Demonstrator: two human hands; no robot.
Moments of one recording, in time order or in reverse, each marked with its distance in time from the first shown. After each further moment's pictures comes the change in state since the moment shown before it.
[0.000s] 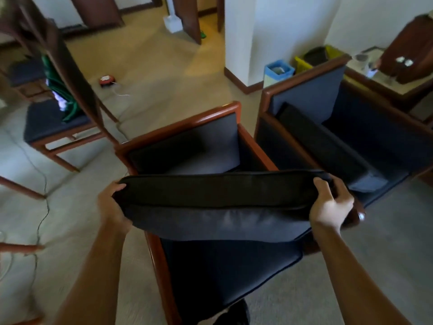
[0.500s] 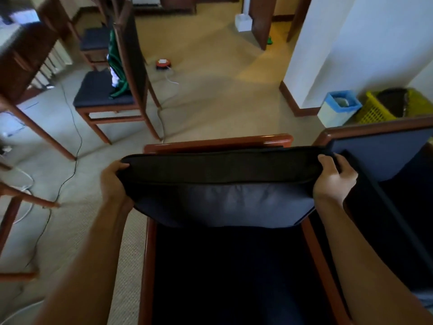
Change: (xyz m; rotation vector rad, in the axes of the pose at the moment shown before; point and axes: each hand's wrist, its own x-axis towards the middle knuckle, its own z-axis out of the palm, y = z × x) left_hand 0.102 0.054 0.035 -0.178 0.220 0.153; right_hand 0.128 -0.040 0.237 0.015 -0.282 -0.071
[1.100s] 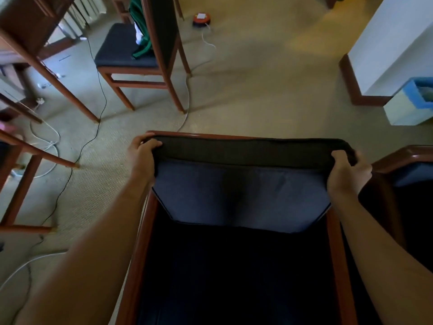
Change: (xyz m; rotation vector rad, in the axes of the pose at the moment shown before) left_hand 0.159 -0.089 0.058 0.319 0.192 0.100; right_hand 0.117 0.120 0.149 -0.182 -0.200 0.098
